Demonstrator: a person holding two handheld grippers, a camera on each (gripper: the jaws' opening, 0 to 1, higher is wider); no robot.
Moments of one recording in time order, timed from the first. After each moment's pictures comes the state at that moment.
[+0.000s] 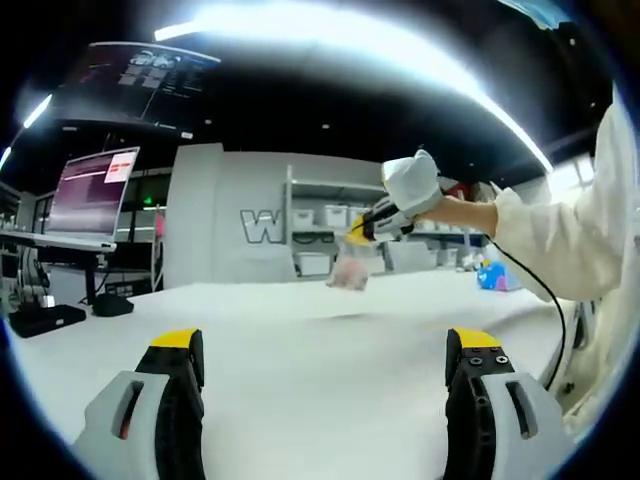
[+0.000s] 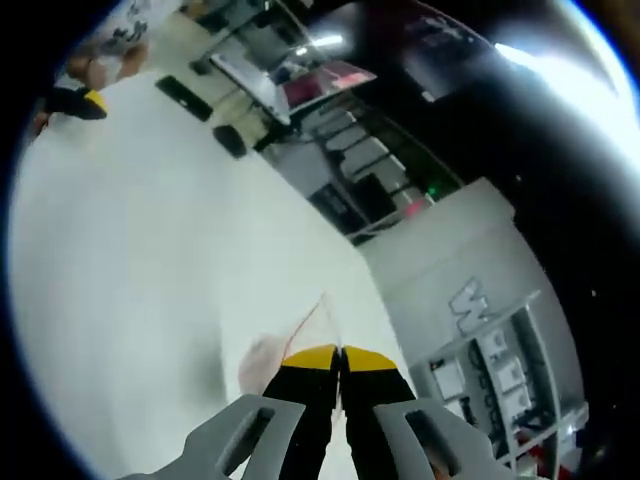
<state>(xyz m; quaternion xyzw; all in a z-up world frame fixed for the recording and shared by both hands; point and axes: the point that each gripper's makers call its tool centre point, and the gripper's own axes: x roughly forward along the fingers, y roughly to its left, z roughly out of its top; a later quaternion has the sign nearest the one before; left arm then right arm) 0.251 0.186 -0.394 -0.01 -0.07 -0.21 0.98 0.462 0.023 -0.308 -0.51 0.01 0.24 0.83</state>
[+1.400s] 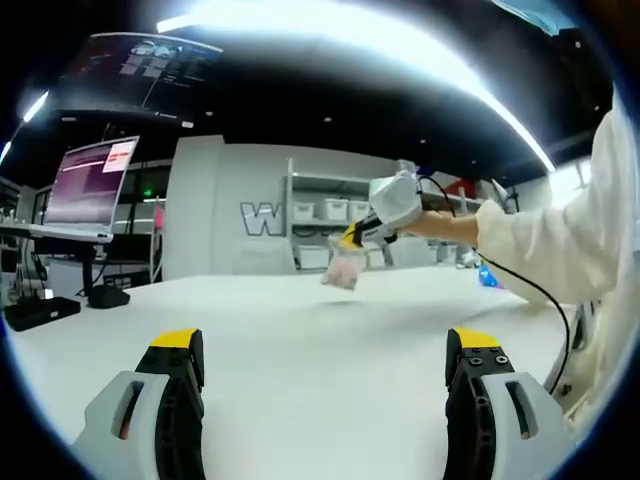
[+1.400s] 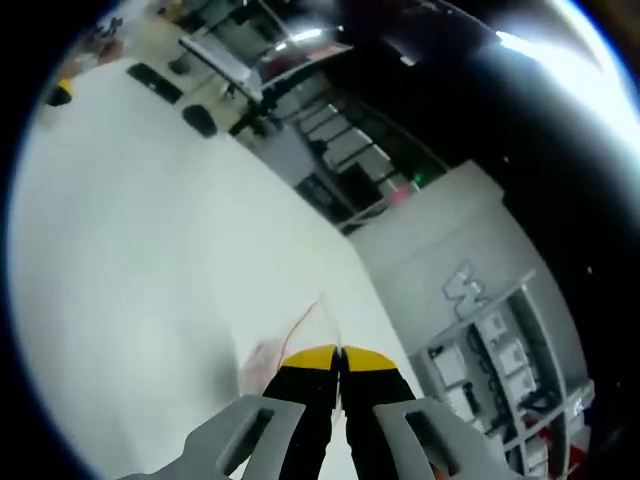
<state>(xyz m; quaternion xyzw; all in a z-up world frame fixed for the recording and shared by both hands) 0.261 0.184 -0.401 -0.01 -0.05 -0.21 0.98 0.522 0.005 -0.326 -0.49 0.02 0.22 0.85</state>
